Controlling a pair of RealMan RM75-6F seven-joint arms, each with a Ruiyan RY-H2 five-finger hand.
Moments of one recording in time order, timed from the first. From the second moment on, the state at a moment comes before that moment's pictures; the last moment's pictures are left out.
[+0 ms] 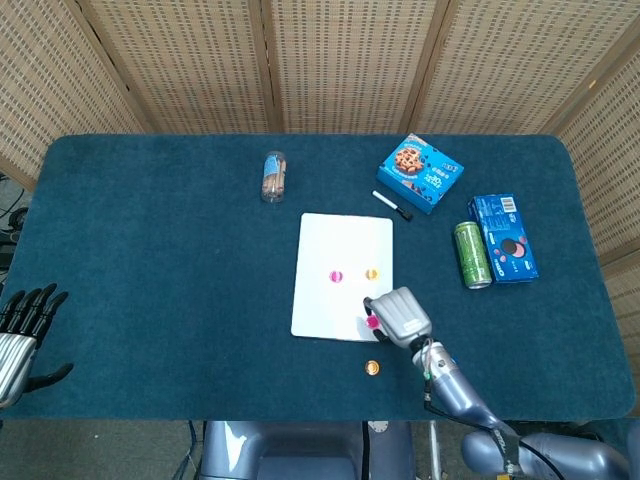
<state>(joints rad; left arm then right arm) -0.08 -1.13 0.04 -1.47 1.64 1.52 -0.03 0.64 -1.56 0.17 -1.64 -1.08 0.95 -0.68</state>
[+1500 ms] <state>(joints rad) -0.08 -1.11 0.04 -1.47 1.64 1.53 -0.07 0.75 -1.50 0.02 -1.85 -1.03 1.10 -0.71</state>
